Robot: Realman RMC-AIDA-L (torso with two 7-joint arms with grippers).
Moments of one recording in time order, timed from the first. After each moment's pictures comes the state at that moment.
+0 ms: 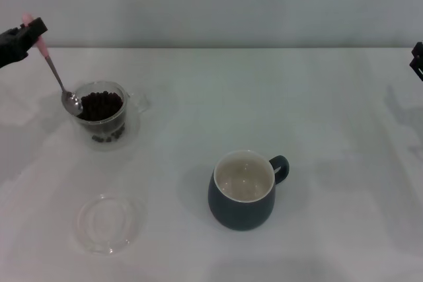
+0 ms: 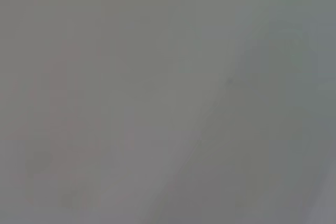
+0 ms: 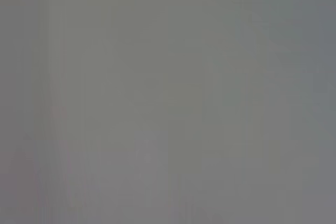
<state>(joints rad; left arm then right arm) -0.55 -1.95 0.82 0.40 -1.83 -1.13 1.73 0.42 2.01 0.84 0.10 0.96 1.16 -2.85</state>
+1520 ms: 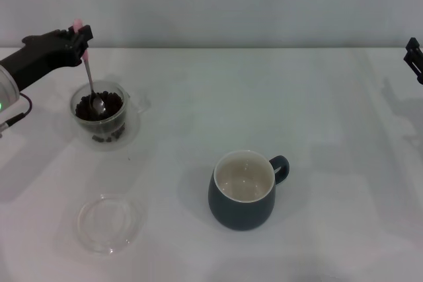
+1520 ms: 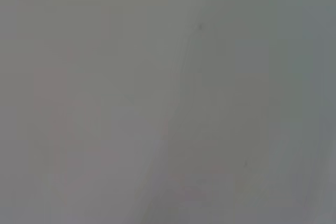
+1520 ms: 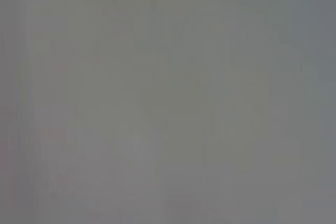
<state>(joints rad) -0.66 -2.04 0.83 0.40 -1.75 -0.92 1.95 0.48 2.01 0.87 0.09 0.97 1.05 -2.85</state>
